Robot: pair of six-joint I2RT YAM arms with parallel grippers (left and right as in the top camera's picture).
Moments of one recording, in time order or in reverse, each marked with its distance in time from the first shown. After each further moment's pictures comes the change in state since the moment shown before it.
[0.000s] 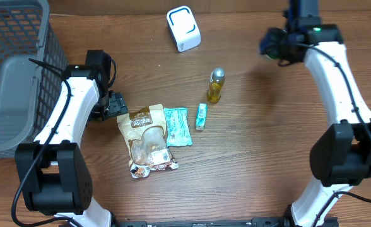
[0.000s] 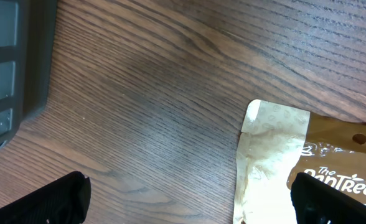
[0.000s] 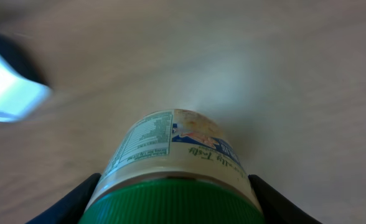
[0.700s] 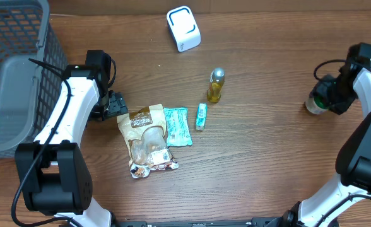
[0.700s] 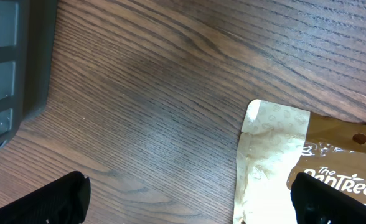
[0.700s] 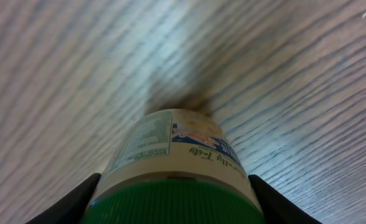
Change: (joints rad) left arm 0.000 0.000 0.000 0.000 0.000 0.000; right arm -0.379 0.000 -0.336 -0.008 0.015 0.000
